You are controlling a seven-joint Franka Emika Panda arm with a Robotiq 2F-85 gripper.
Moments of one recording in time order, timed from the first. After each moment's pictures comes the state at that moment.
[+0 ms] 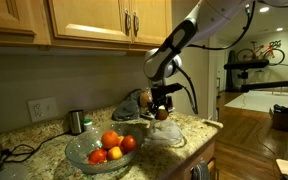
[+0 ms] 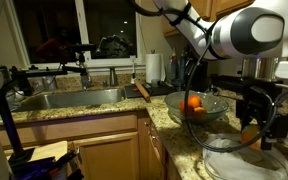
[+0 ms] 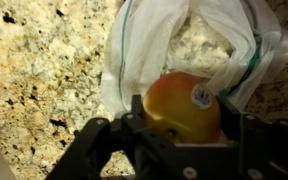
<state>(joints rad) -0.16 0.46 -0.18 -1.75 -0.05 2.23 0.24</state>
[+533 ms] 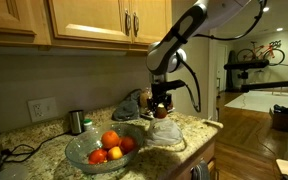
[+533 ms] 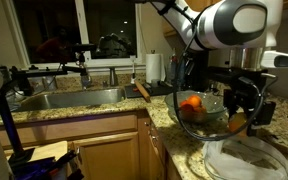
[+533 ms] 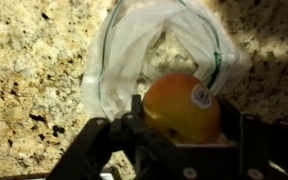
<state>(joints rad) -0.16 0.34 -0.15 -1.87 -0.01 2.28 0.15</state>
